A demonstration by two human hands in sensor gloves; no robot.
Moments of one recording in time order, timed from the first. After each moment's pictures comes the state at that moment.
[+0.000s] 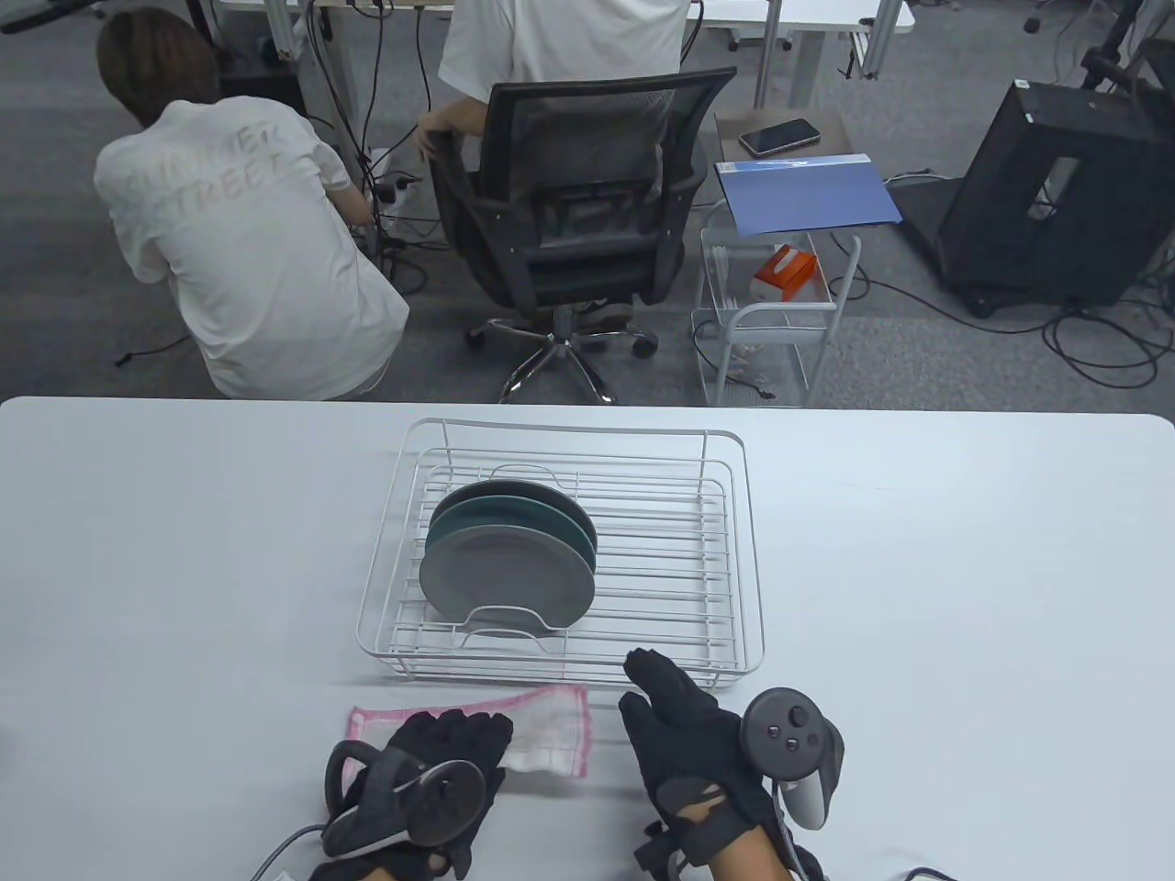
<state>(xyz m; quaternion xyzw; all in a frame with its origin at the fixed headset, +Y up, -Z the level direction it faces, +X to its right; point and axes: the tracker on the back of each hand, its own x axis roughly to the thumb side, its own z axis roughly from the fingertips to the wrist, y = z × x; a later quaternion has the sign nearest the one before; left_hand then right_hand) -0.173 -0.750 -0.252 -0.01 -0.26 -0.02 0.97 0.103 -0.727 -0.269 0.13 -0.04 0.81 0.57</state>
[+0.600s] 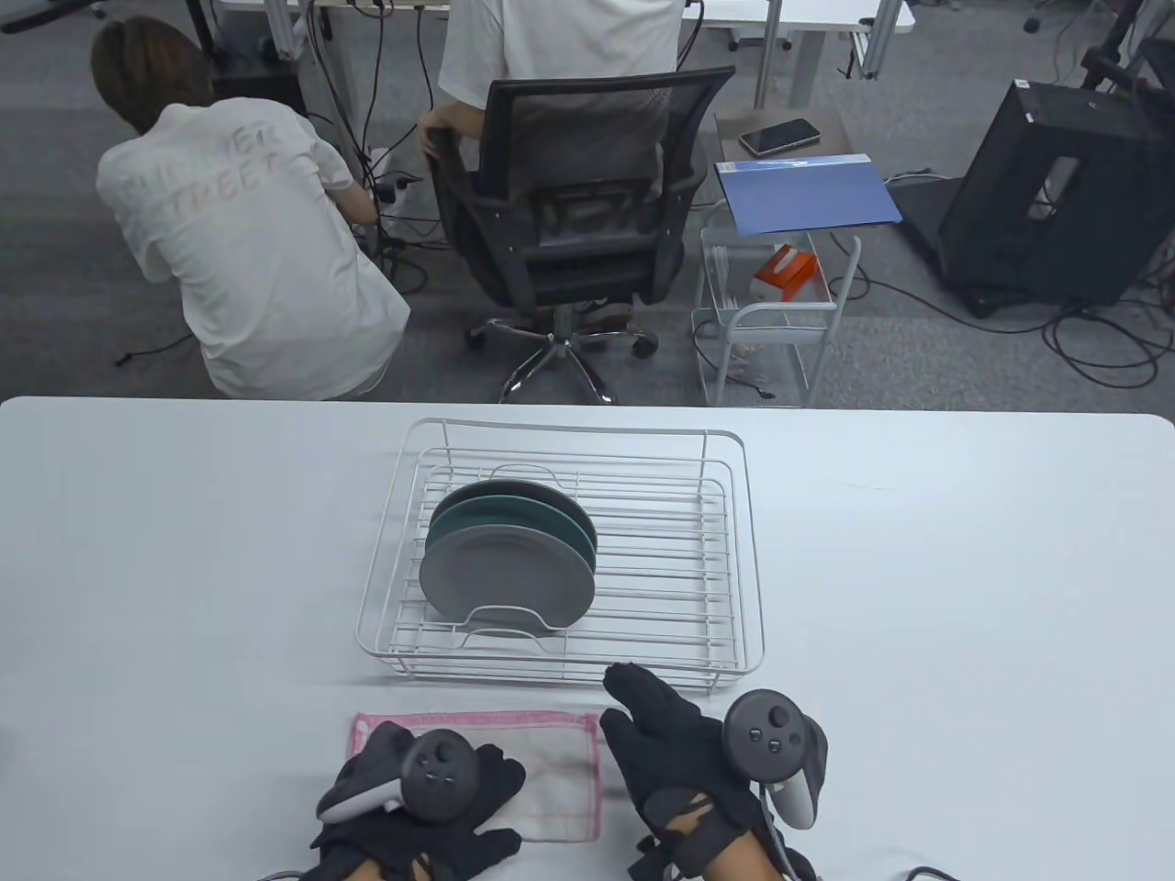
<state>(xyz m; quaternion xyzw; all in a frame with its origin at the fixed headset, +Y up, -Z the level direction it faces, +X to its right) -0.205 -0.748 -0.254 -0.24 -0.27 0.16 0.92 0.086 -0.729 -0.267 0.16 0.00 0.82 0.54</state>
